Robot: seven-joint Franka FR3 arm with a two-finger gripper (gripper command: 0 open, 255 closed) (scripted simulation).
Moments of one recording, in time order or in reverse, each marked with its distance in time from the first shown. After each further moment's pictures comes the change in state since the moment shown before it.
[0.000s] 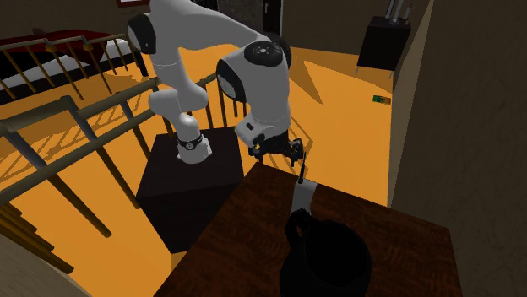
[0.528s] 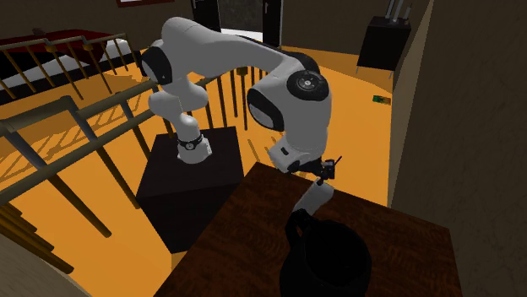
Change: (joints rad) arm 0.115 0.336 0.000 0.368 -0.078 -0.055 0.173
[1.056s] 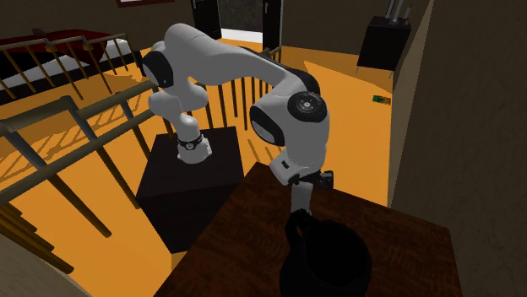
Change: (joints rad) arm 0.003 0.031 -0.006 -0.048 -0.005 0.075 -0.007
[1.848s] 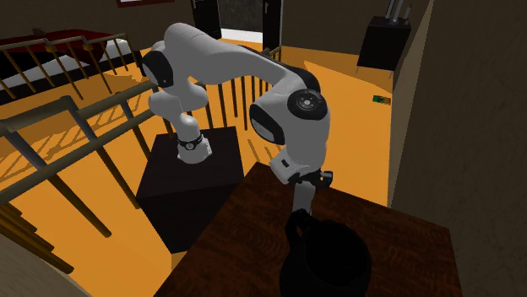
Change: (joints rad) arm 0.000 -0.002 0.000 0.008 0.000 -0.009 0.001
